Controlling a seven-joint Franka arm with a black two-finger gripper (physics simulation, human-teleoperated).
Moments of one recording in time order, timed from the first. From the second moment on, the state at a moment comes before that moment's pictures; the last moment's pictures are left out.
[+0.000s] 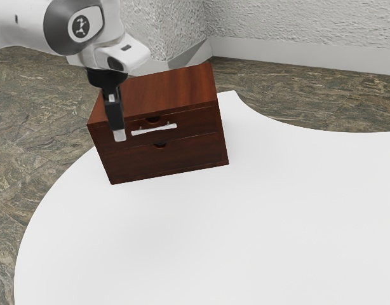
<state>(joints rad) -0.02 0.19 0.17 -1.19 0.17 1.40 0.85</state>
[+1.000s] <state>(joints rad) 0.08 0.37 0.17 -1.23 0.17 1.87 1.03</state>
